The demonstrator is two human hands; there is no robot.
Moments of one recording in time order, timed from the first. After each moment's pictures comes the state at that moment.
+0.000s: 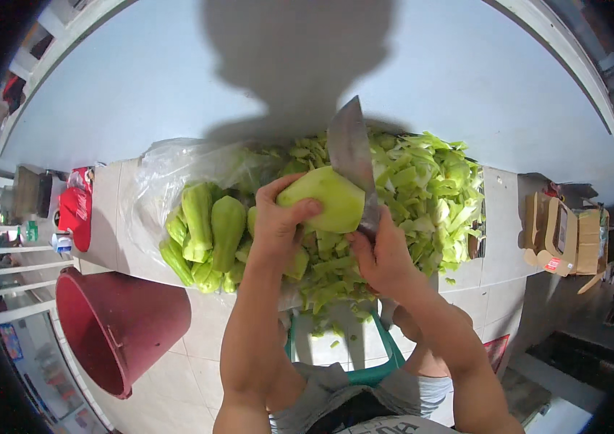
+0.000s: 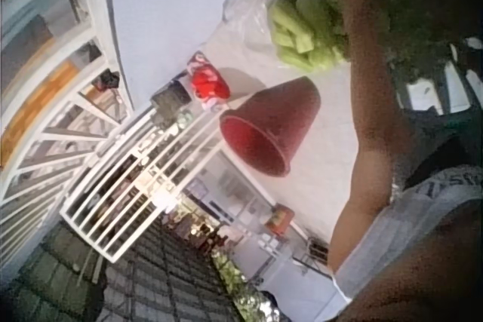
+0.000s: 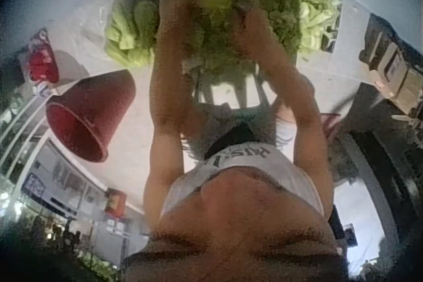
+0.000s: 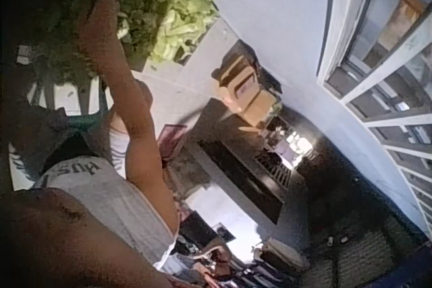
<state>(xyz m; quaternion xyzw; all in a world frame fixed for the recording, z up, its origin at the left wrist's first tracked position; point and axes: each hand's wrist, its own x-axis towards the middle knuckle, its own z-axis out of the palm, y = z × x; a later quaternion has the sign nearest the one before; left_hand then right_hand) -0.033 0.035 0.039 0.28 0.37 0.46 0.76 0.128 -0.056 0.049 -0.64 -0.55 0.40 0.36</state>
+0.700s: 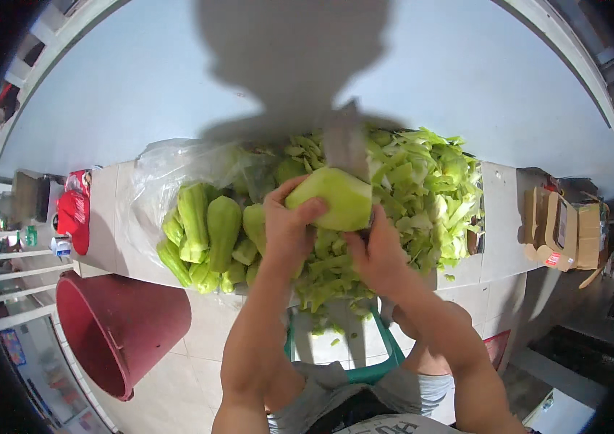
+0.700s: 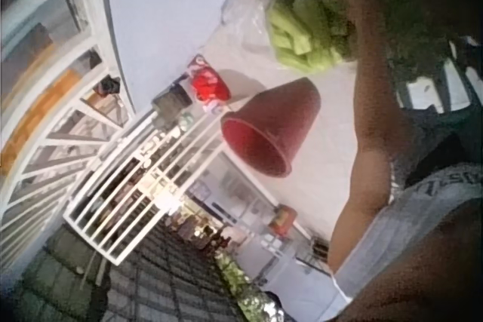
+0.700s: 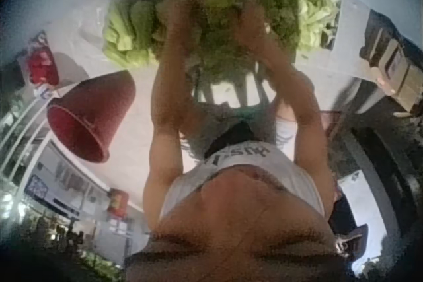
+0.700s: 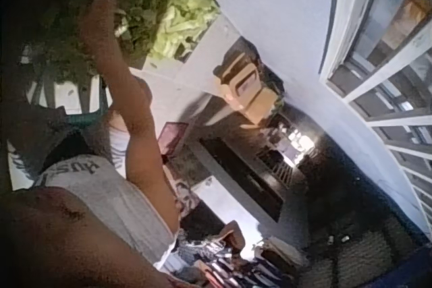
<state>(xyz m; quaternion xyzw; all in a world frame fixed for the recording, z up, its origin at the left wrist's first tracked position) -0.018 0.023 0.023 0.25 0.35 0.49 0.76 0.127 -0.055 0.035 -0.66 -0.56 0.38 0.32</state>
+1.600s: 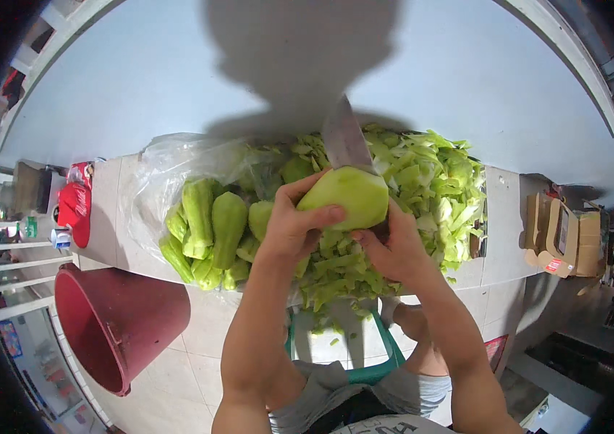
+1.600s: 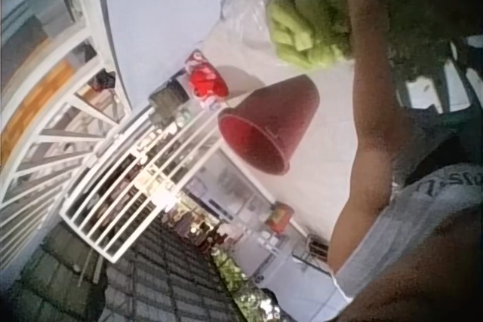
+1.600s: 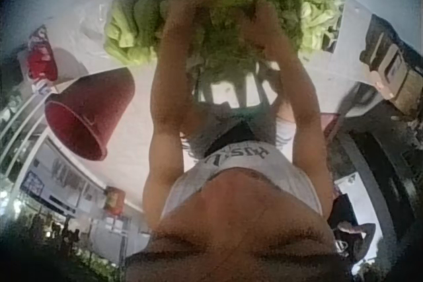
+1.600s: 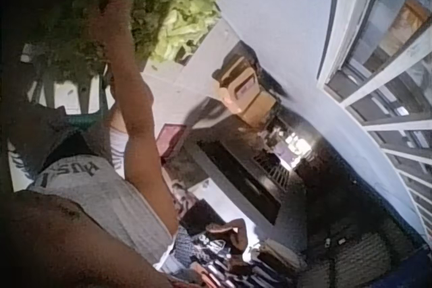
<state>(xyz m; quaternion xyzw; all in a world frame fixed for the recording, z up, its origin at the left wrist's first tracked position) -0.028 0.030 0.041 0.27 0.29 0.40 0.82 0.143 -0.045 0.044 -0.61 -0.52 0.44 0.41</state>
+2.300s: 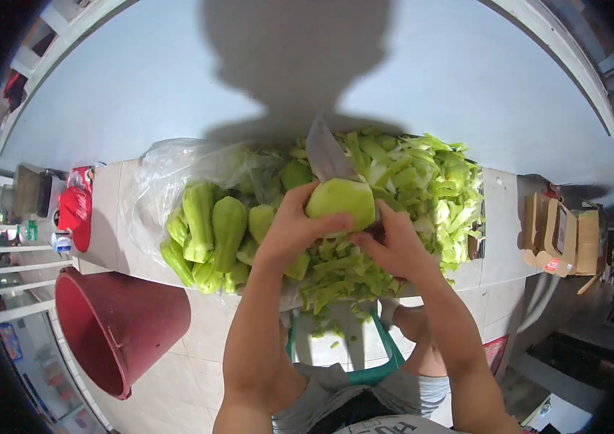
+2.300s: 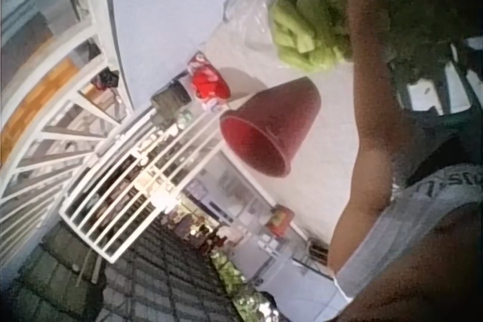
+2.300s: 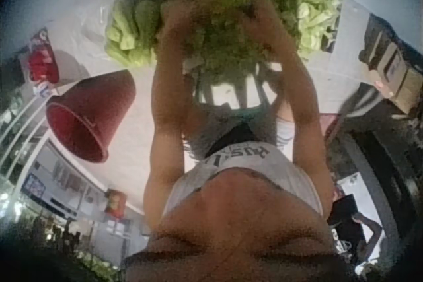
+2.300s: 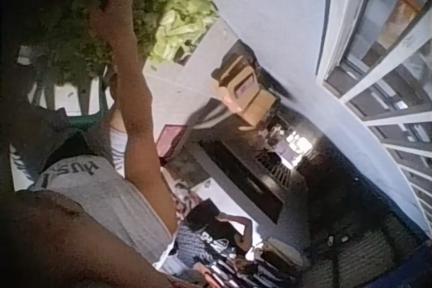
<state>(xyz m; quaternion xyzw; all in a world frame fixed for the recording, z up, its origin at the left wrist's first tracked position) -0.031 0.034 0.048 0.50 0.46 0.29 0.68 0.152 -0.040 0.050 -0.62 -0.54 0.46 0.32</state>
